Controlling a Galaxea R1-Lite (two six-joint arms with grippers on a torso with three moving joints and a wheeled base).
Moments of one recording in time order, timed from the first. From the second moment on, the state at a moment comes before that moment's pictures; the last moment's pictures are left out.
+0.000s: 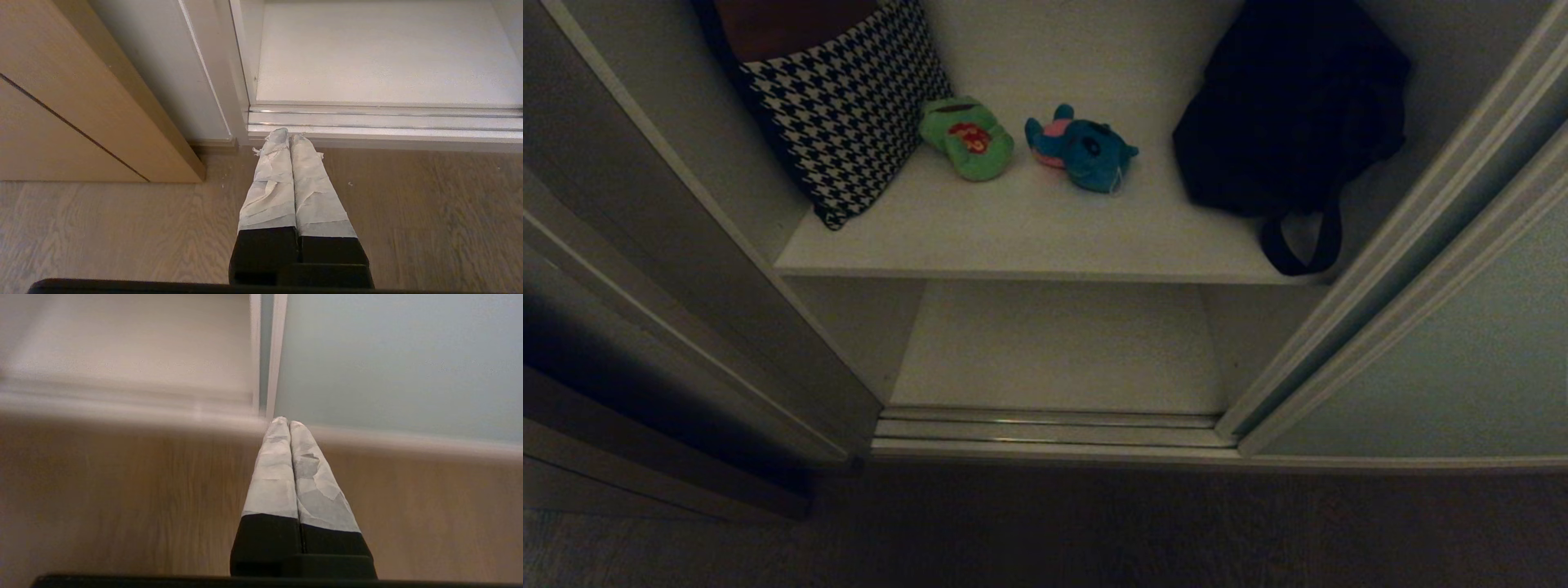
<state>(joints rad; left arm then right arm) 0.02 0.00 0.00 0.00 -0.02 0.06 0.01 0.01 -0.10 0.07 0.00 -0.01</state>
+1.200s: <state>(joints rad) 0.02 0.00 0.00 0.00 -0.02 0.05 0.10 0.55 -1.35 0.79 0.15 0.40</state>
